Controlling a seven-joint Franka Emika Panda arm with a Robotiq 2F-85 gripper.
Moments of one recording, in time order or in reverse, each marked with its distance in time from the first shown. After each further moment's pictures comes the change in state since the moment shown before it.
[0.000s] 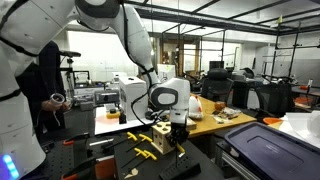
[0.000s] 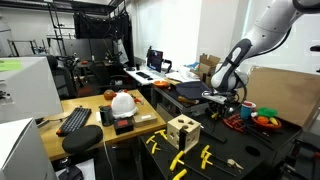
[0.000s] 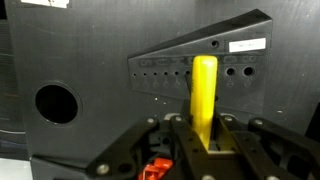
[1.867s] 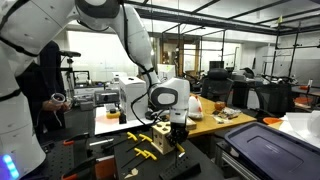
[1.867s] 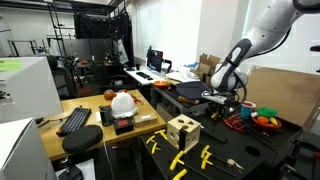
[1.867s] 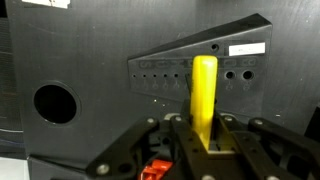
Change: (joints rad) arm 0.000 0.000 0.004 0.000 0.002 0.000 -0.016
